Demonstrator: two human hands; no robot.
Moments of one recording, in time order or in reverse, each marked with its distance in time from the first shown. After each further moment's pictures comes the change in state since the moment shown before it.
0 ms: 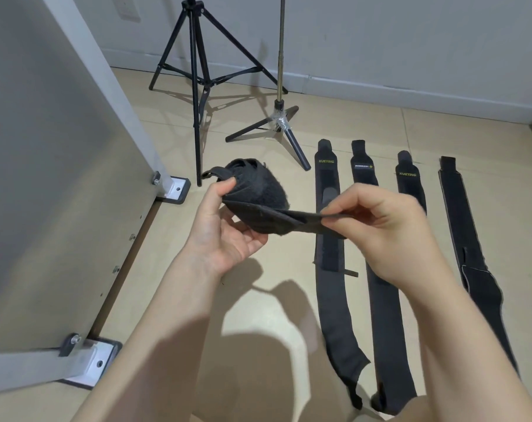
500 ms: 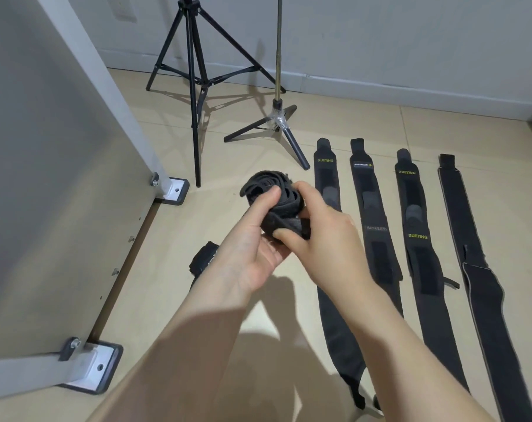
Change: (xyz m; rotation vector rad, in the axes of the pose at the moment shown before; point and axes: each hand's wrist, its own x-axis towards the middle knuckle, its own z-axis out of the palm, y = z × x) left_hand -0.006 -0.030 0.023 0.044 -0.093 -0.010; right_hand 0.006 0.017 0.059 -0.489 0.002 0.030
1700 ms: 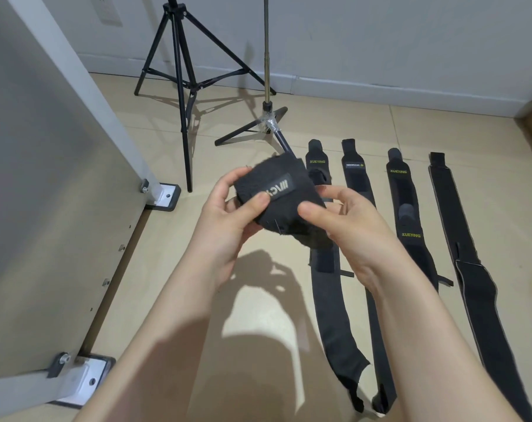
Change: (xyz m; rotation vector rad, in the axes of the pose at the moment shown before) left_hand 0.005 0.022 -0.007 0.362 -0.034 0.434; right_hand 0.013 0.017 -0.033 0.963 -0.077 0.580
